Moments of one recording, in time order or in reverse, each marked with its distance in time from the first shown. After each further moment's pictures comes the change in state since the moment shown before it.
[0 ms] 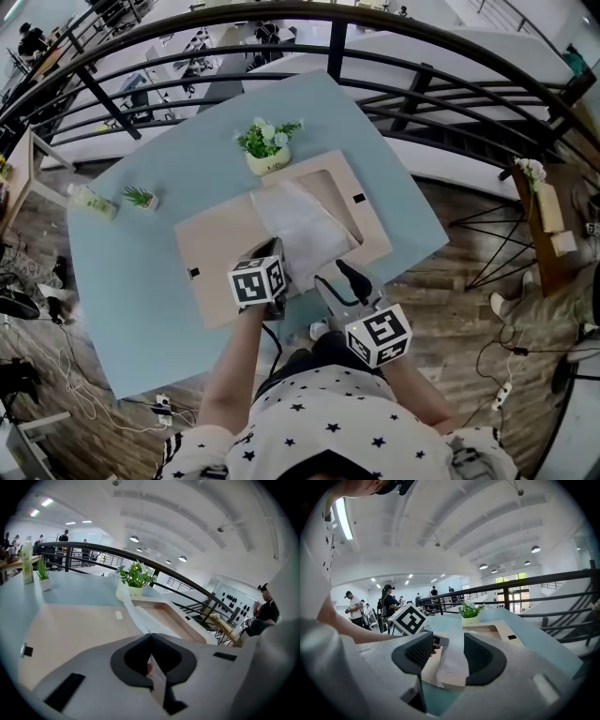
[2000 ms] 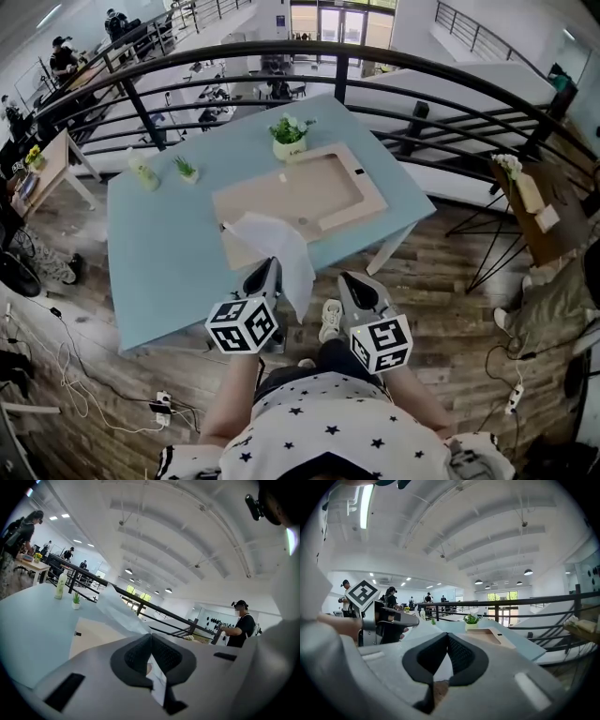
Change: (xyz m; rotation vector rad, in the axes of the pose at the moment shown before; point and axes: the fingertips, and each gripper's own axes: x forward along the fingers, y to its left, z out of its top) left arm -0.315 -0.069 -0.085 -0.024 -0.391 -0.162; right arm -0.174 0.162 -0.045 -0.107 -0.127 -0.151
